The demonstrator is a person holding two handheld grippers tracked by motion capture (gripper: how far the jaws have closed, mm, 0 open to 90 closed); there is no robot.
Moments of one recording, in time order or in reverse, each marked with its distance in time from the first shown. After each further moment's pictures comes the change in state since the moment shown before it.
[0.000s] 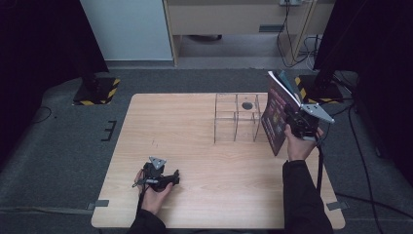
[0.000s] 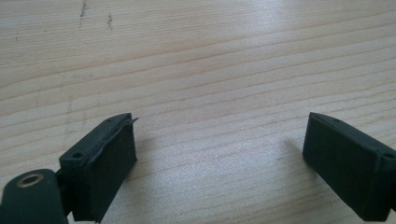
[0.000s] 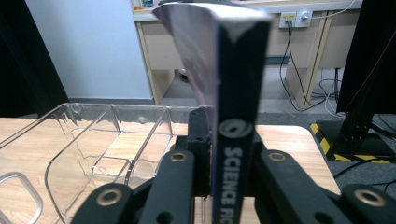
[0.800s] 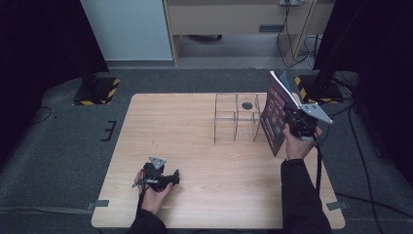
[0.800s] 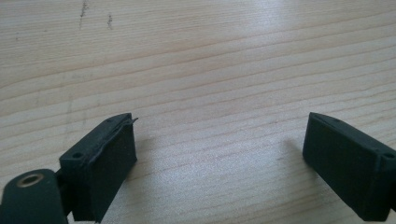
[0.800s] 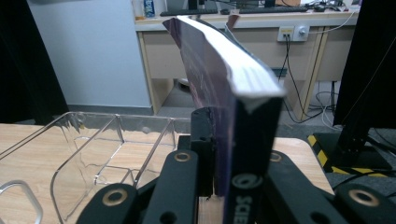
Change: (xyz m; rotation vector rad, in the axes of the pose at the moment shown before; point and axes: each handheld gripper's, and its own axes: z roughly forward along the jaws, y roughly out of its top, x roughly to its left) left arm 0.000 0.000 0.000 0.000 0.000 0.000; right arm 0.007 0.003 -0.002 -0.042 -0.005 -0.025
